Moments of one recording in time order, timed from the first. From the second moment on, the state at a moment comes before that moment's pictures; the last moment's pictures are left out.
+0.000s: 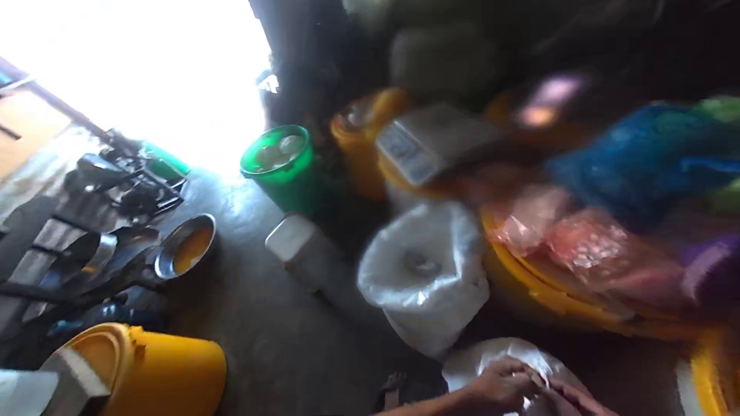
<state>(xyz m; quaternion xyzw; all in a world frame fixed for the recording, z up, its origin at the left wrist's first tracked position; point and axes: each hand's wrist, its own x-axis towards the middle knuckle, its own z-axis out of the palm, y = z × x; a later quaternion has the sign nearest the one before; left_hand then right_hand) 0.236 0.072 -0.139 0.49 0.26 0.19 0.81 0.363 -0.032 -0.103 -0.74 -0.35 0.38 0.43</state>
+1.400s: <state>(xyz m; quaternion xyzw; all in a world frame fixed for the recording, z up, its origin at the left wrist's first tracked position) 0.231 -0.046 -0.240 0.54 0.09 0.36 0.76 0.320 -0.126 -0.155 -0.78 -0.17 0.21 0.57</state>
